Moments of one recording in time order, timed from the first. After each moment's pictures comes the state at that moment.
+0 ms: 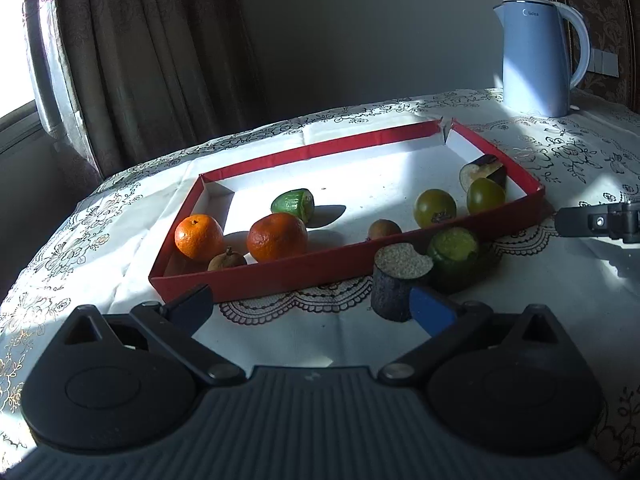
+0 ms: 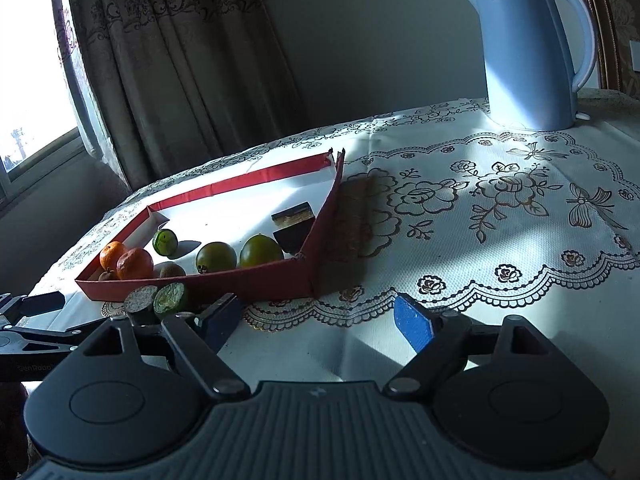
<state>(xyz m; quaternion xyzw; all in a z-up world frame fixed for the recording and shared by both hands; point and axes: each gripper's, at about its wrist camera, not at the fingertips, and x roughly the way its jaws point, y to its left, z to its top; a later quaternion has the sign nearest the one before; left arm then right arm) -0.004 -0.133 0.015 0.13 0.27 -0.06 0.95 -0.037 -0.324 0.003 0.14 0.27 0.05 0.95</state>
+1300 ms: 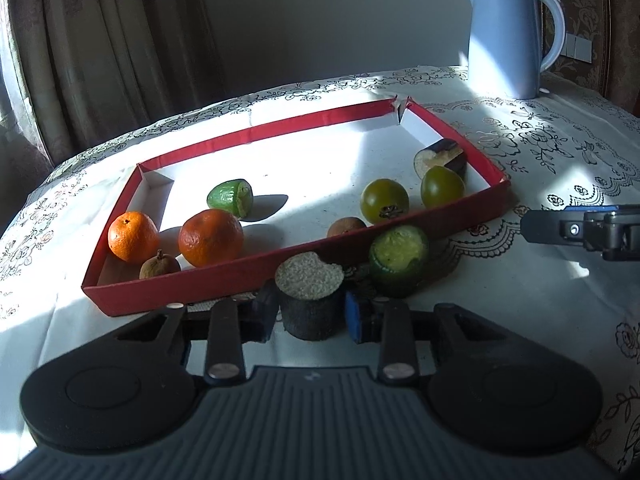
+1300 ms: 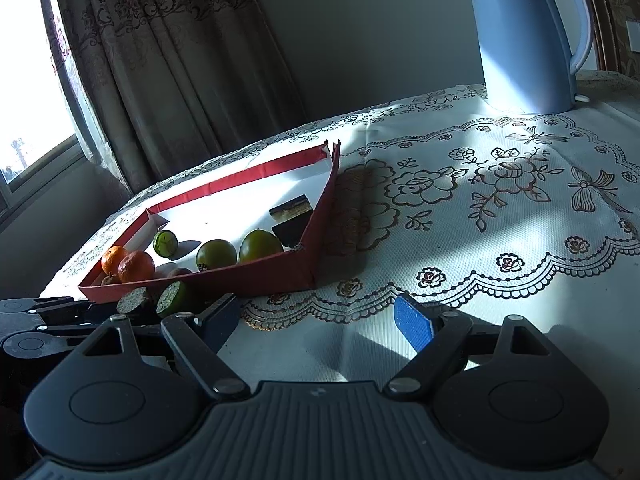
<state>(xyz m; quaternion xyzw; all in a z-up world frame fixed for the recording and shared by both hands) 0.017 -0.154 0.014 0.12 0.32 -0.12 0.93 -0.036 -0.328 0.001 0.16 0.28 0.06 0.94</state>
